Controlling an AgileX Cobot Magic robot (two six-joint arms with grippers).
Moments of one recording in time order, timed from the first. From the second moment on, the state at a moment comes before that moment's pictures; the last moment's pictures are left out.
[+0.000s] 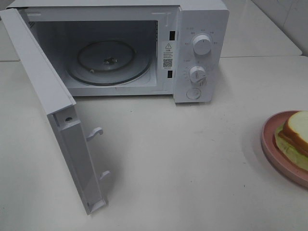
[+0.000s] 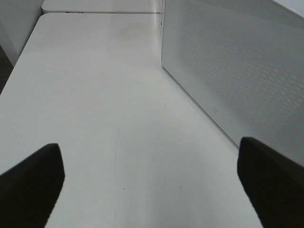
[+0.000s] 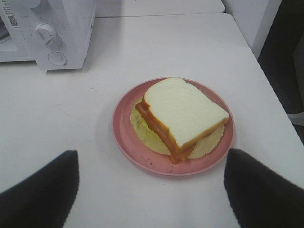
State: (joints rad) left arm 0.06 0.15 -0.55 -0.09 0.99 0.07; right arm 0.07 0.00 -0.50 -0.12 1.01 0.13
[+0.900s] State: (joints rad) left arm 0.06 0.69 -0.36 -0.10 0.09 0.09; right arm 0.07 0.00 -0.50 -0.12 1.01 0.13
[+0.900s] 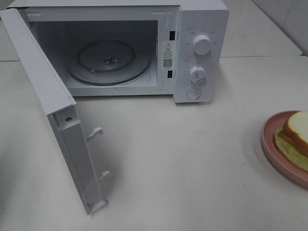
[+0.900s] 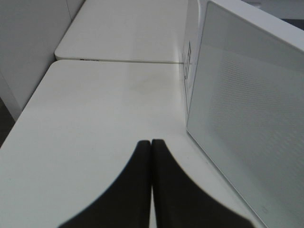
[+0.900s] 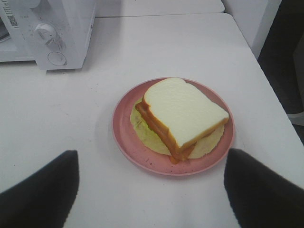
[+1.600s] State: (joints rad) left arm 0.06 1.21 -0.23 0.25 -0.70 -0.10; right arm 0.07 0.00 -0.50 -0.12 1.01 0.13
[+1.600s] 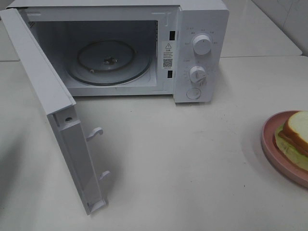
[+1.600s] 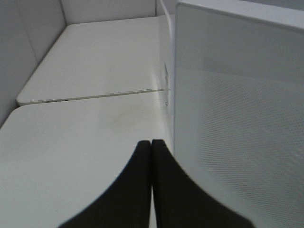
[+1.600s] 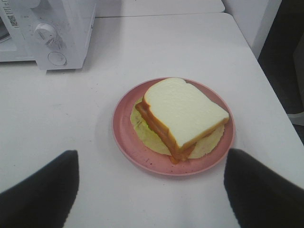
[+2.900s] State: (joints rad) left arm -0.42 1.71 -0.55 -0.02 -0.86 0.03; right arm 0.07 0.00 -0.50 -0.12 1.01 0.13
